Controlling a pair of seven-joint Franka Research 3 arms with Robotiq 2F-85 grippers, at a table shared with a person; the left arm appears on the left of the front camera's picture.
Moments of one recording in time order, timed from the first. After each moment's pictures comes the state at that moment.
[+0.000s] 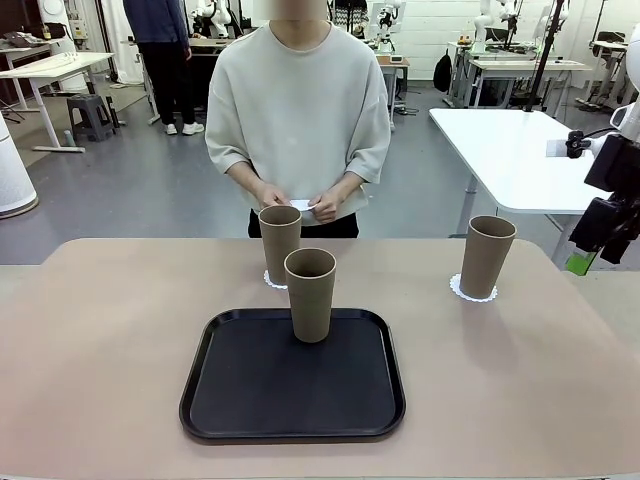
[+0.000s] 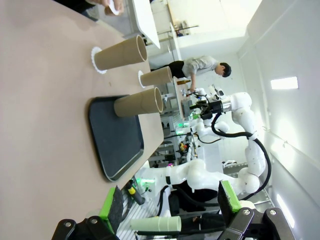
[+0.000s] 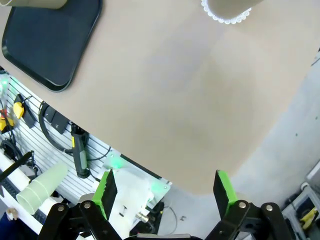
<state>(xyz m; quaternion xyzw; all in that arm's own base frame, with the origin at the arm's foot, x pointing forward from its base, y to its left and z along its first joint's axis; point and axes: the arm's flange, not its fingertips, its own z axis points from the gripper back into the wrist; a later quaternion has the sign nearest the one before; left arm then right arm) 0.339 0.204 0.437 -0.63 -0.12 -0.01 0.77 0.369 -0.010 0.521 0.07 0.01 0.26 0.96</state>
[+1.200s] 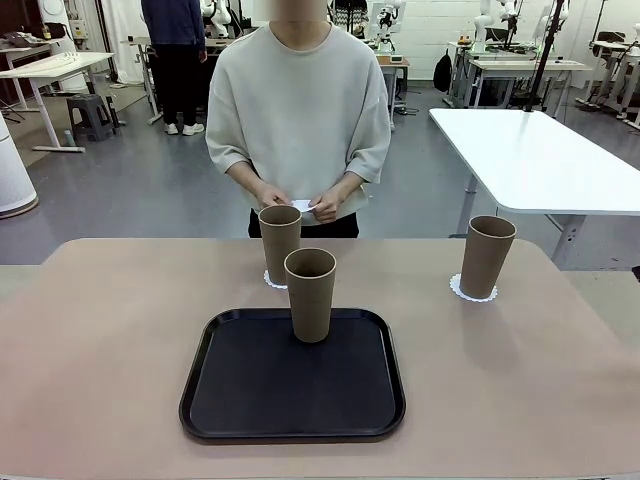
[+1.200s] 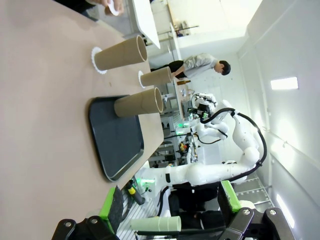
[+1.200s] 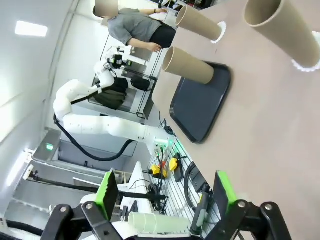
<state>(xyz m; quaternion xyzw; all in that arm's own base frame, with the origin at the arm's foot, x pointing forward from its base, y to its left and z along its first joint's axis) 0.338 0.204 0.436 -0.63 -0.12 -0.01 0.77 0.342 -0.210 0.427 0.59 -0.12 0.14 0.78</state>
